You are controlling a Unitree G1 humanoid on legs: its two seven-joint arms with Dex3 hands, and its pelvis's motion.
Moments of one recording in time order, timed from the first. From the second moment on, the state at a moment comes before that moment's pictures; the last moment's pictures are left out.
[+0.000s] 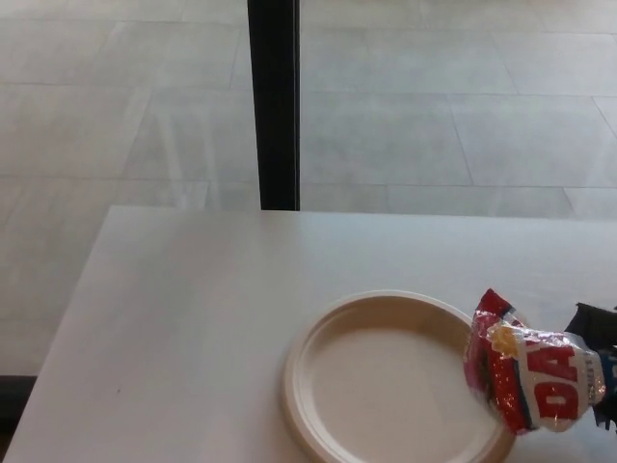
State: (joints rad) left_arm 0.21 0.58 0.42 1.31 -0.14 -0.22 -0.20; right_arm -0.18 -0.69 0.11 0.40 -0.48 -0.49 -0.11
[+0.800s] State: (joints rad) left_arm 0.22 0.60 0.41 1.31 -0.14 -0.21 -0.19; right_arm -0.39 -0.77 0.19 0.34 -0.60 -0.40 0.03
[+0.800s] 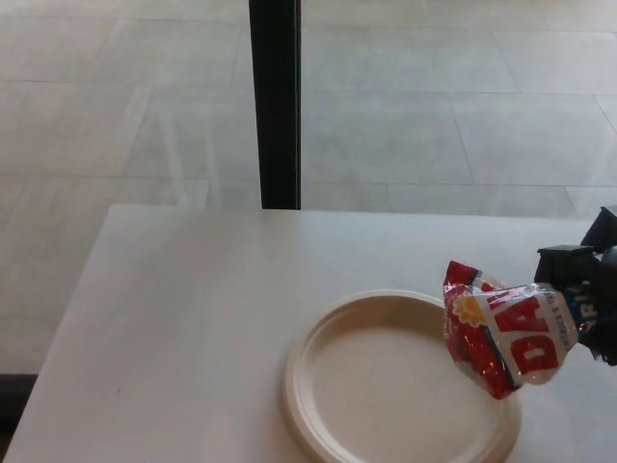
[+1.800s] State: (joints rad) left_arm 0.21 0.60 0.41 1.30 -0.14 -0.21 -0.19; right_arm -0.49 -0.77 0.25 0.34 -0.66 -0.37 0.10
